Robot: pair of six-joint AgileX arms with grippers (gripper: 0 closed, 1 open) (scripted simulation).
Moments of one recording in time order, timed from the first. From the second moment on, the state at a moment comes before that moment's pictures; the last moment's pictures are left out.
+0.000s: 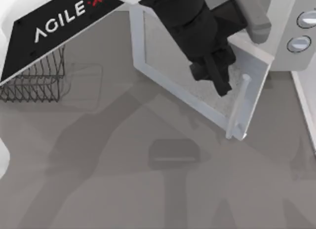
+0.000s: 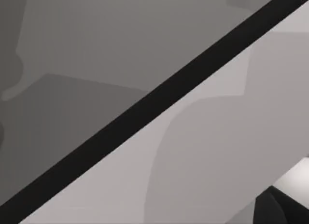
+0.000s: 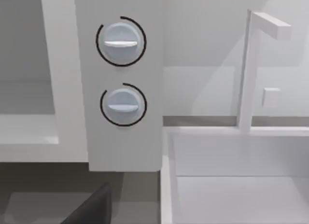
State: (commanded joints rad) left arm -0.76 2.08 2.08 -1.20 0.34 0.60; right arm 0.00 0.00 0.00 0.00 0.00 0.00
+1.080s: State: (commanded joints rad) left arm -0.86 2.02 2.21 -1.30 0.37 0.63; right arm 0.00 0.00 0.00 0.00 0.00 0.00
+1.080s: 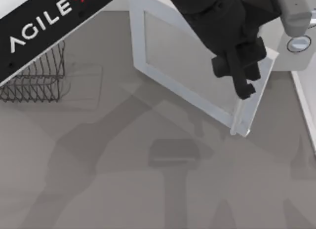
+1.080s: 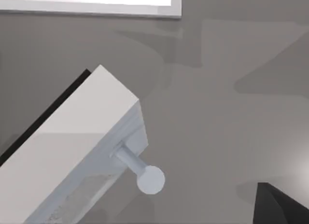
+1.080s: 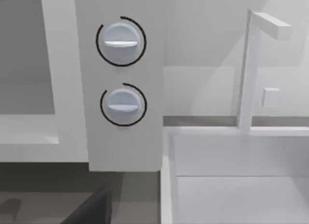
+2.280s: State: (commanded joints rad) left arm -0.84 2.26 2.35 -1.27 0.31 0.53; right arm 0.00 0.00 0.00 0.00 0.00 0.00
